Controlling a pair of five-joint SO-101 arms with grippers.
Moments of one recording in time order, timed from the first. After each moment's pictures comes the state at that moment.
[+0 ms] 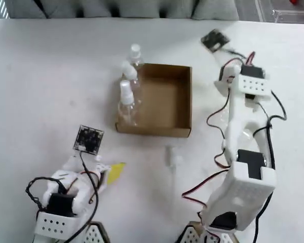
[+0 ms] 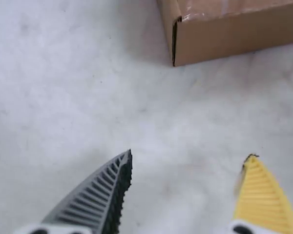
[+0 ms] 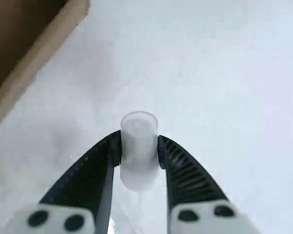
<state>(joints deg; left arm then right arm) 4.0 -97.9 97.3 61.1 -3.4 7.4 17.8 -9.2 56.5 46.7</state>
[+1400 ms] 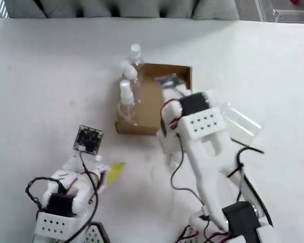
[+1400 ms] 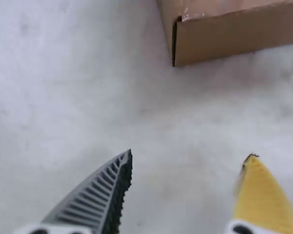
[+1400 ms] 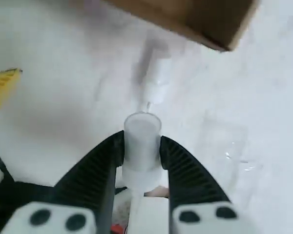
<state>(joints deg) 4.0 -97.9 97.3 61.1 -3.4 -23.6 -14.7 17.0 96.4 1.5</state>
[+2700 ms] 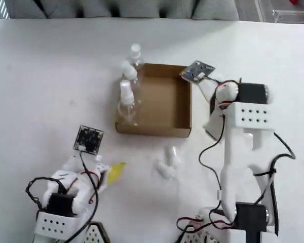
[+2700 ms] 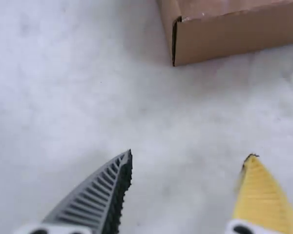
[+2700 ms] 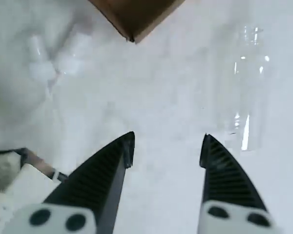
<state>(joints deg) 4.0 -97.9 97.3 61.1 -3.4 1.1 -14.8 7.6 96.9 50.2</state>
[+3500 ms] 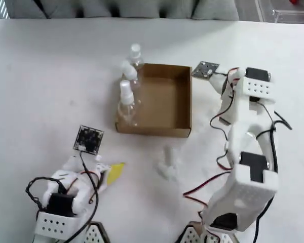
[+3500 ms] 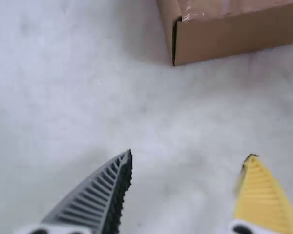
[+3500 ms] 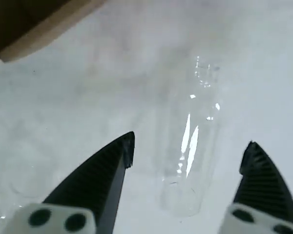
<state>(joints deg) 4.0 -97.9 97.3 61.1 -3.4 8.8 16.6 -6.3 81.9 68.2</state>
